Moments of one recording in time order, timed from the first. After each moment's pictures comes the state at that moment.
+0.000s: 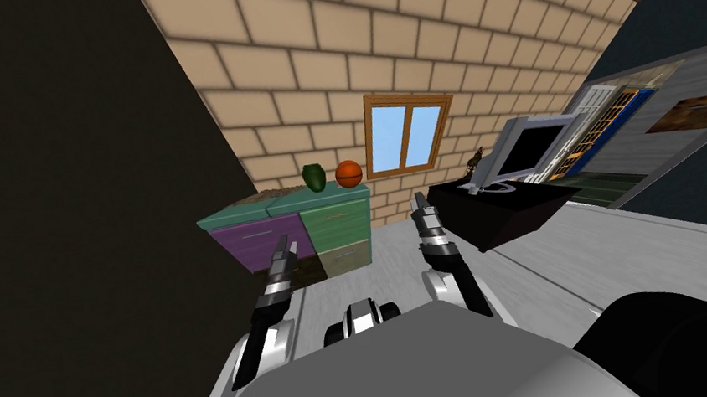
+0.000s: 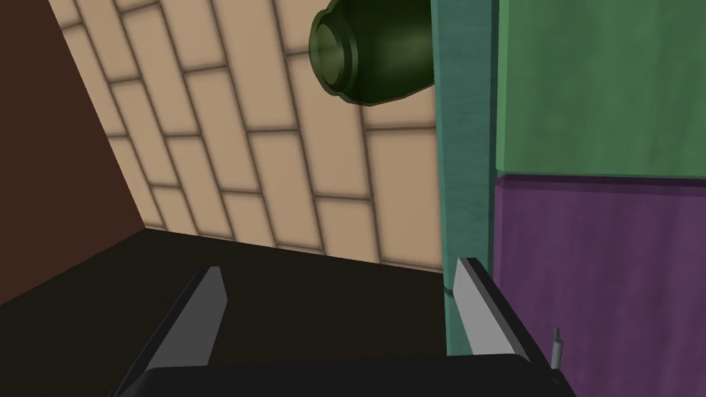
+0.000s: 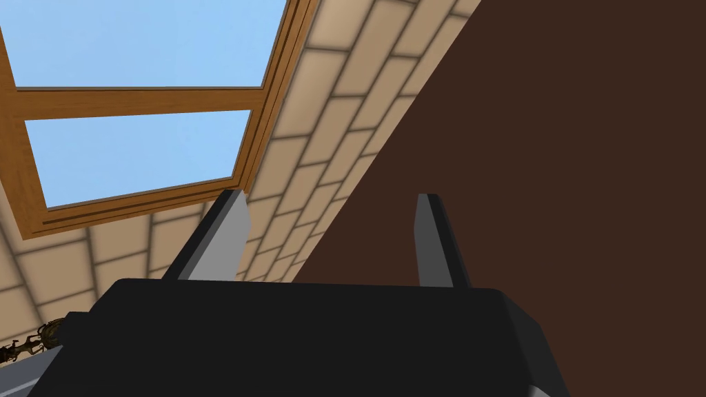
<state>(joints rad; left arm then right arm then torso) 0.37 0.13 -0.04 -1.99 -0.11 -0.41 0.10 0.50 0.05 -0.06 -2.37 0.09 -0.39 0.17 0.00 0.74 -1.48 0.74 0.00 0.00</state>
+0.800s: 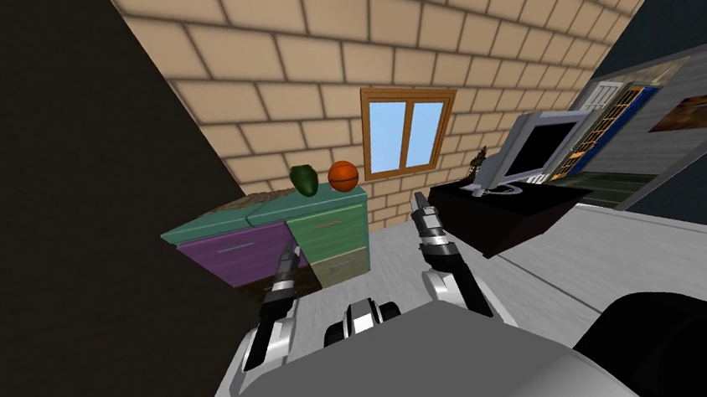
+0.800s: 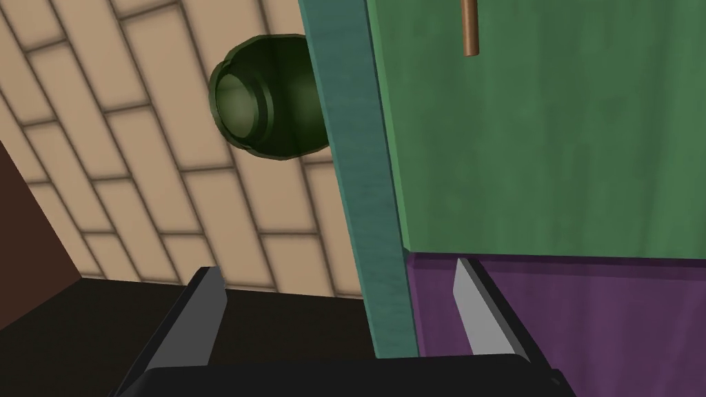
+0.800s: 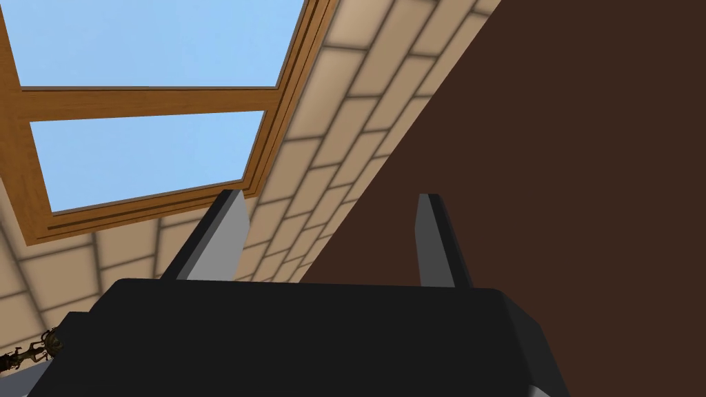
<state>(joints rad) 0.31 0.15 -0.03 -1.85 -0.11 -0.38 0.08 0.50 0.05 -0.06 -2.37 0.09 -0.39 0.17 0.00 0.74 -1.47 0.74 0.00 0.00</state>
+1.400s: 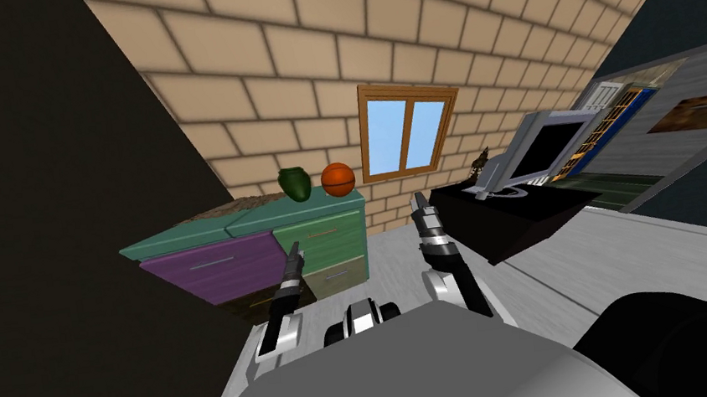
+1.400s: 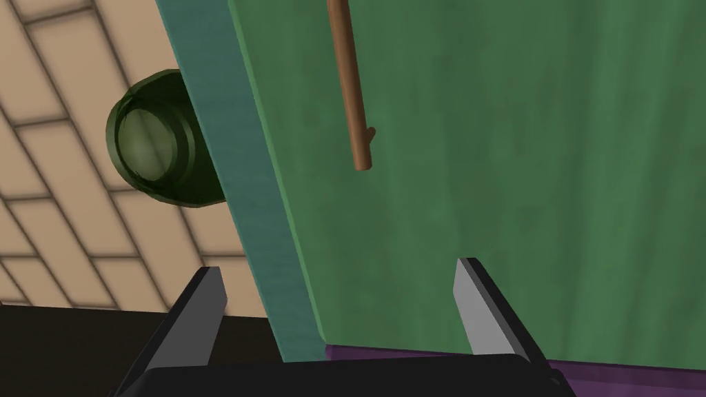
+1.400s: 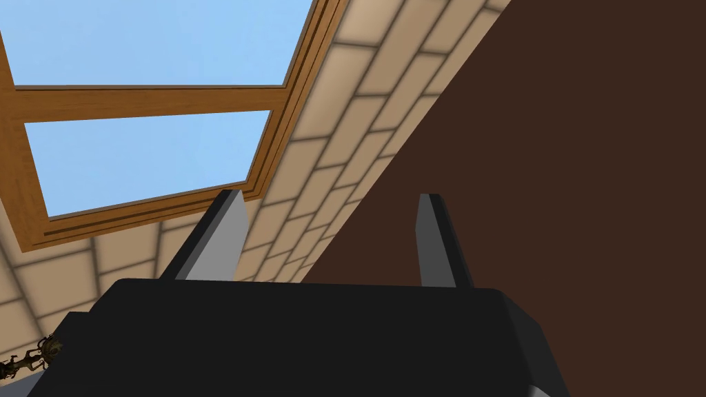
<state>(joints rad) 0.26 0.10 -0.02 -1.71 -0.11 -0.36 0.06 0.50 0.05 -0.06 -2.37 0.09 -0.39 0.17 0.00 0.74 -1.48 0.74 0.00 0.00</state>
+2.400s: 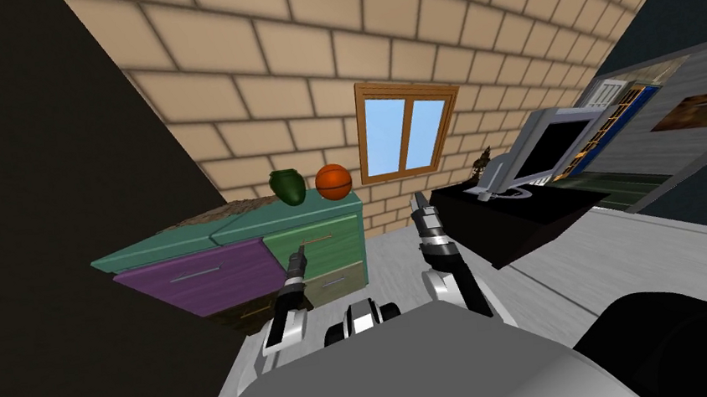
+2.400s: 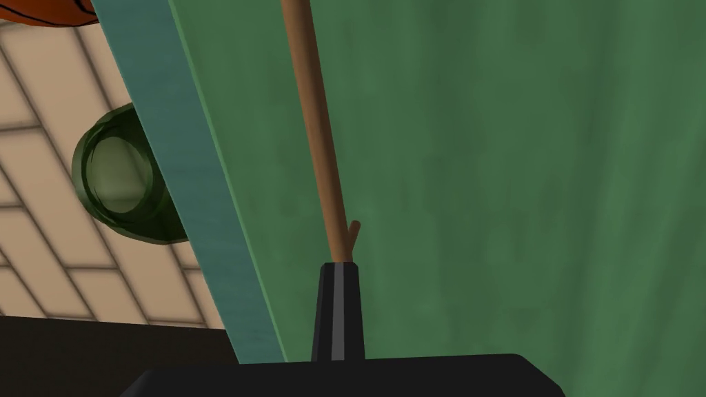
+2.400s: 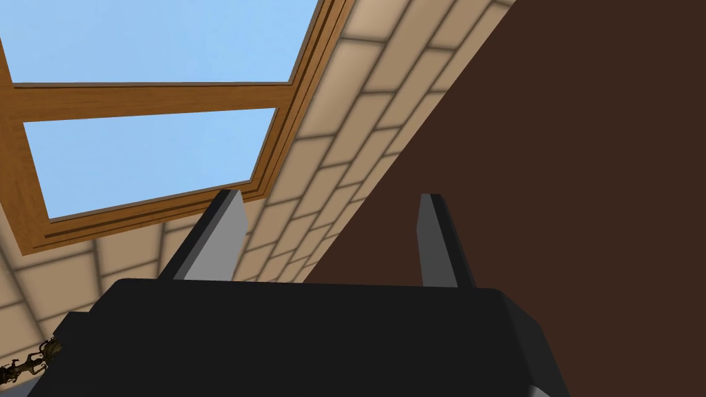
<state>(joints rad) 0.24 0.05 -0.01 -1.69 -0.11 -0.32 0.05 0.50 0.05 -0.06 -2.37 0.09 -0.39 0.17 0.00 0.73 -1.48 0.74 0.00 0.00</state>
